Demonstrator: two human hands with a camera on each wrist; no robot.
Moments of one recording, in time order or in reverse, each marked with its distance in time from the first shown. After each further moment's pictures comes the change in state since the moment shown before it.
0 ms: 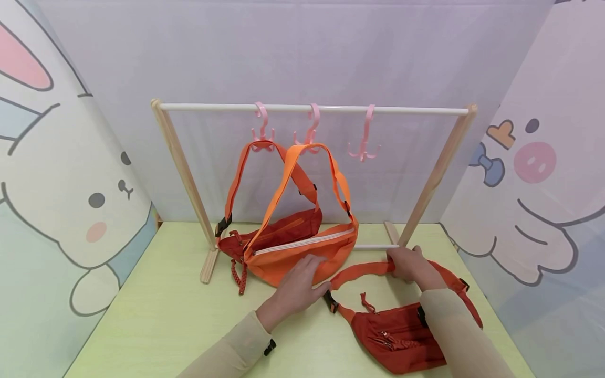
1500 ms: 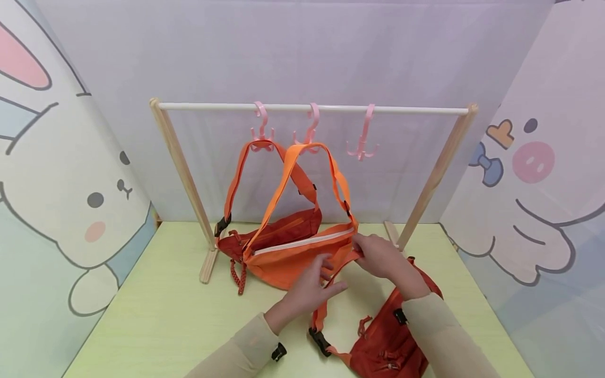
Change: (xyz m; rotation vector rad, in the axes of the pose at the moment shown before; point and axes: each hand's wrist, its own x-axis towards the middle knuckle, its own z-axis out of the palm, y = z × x) left_hand 0.003 0.023 0.006 -0.552 -0.080 -0.211; right_hand 0.006 -0.099 -0.044 0.097 0.233 -0.218
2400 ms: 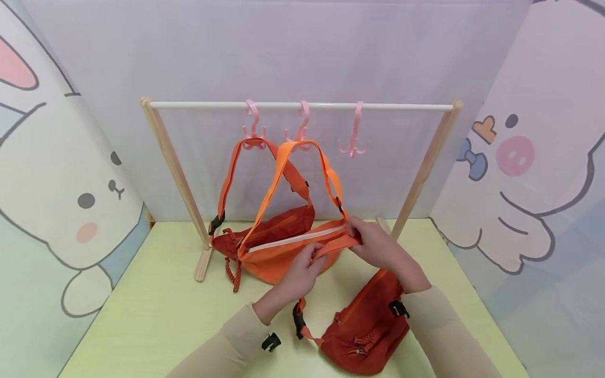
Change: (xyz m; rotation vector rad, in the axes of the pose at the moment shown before) left_hand 0.000 0.037 -0.022 -0.219 0.001 0.034; right_hand -0.009 -0.018 -0.032 0.198 0.150 -0.031
